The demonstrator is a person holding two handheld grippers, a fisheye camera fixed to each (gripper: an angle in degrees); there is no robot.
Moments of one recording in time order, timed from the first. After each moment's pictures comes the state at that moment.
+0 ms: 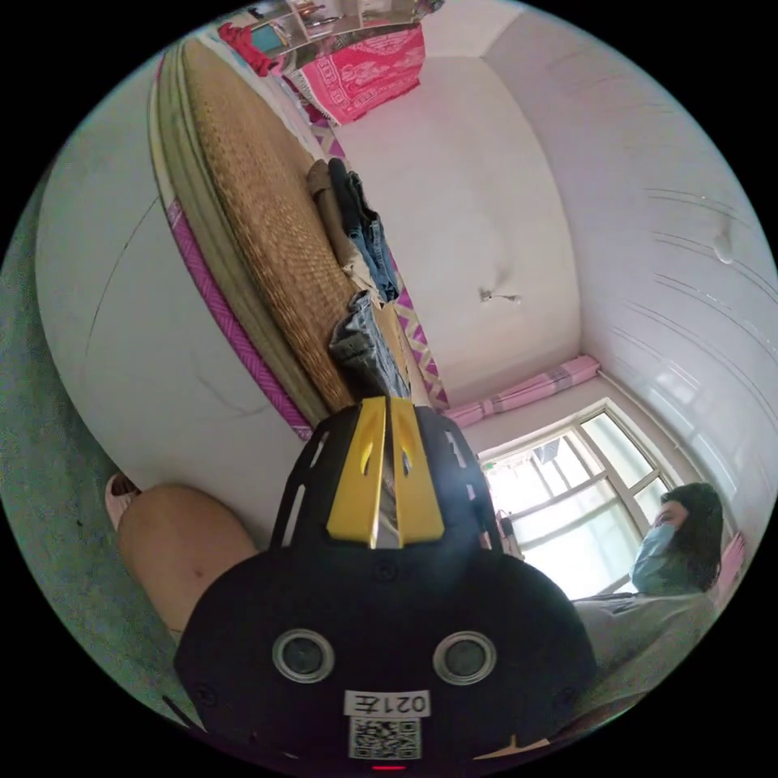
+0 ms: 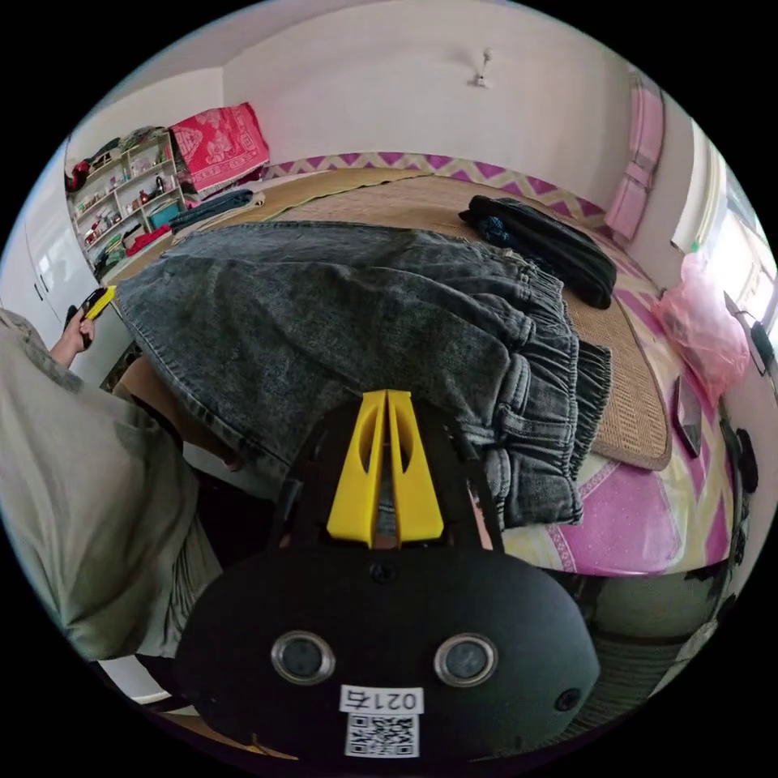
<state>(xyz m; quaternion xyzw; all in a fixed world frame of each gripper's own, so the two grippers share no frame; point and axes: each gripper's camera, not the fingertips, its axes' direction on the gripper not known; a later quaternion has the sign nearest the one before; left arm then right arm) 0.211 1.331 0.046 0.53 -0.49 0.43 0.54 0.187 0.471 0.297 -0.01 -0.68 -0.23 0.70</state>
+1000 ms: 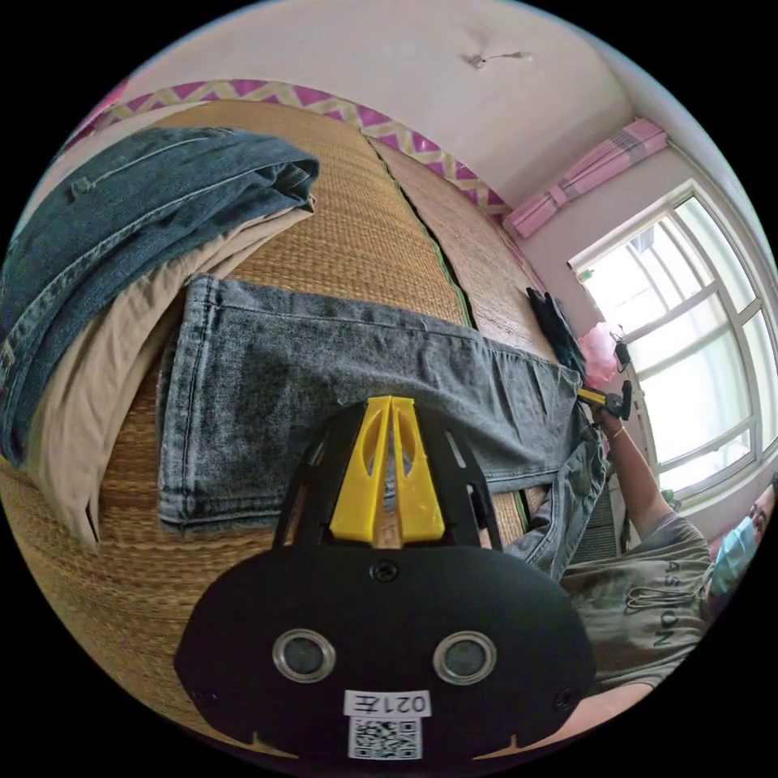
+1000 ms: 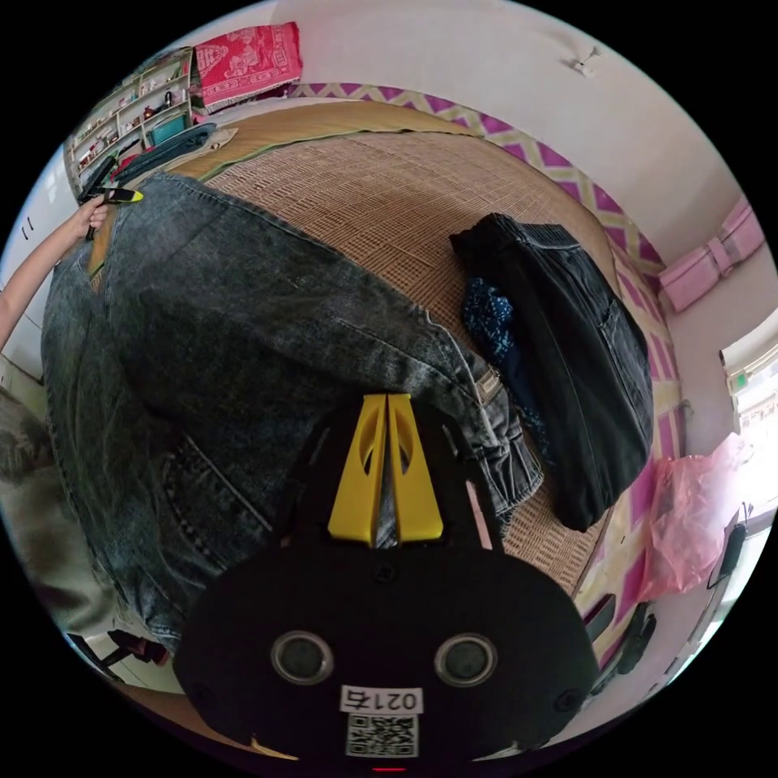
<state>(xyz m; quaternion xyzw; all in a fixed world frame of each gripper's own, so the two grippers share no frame) -0.046 0.477 0.149 0.24 -0.79 0.24 0.52 -0.069 0.216 0.216 0.01 -0.62 -0.39 0.68</state>
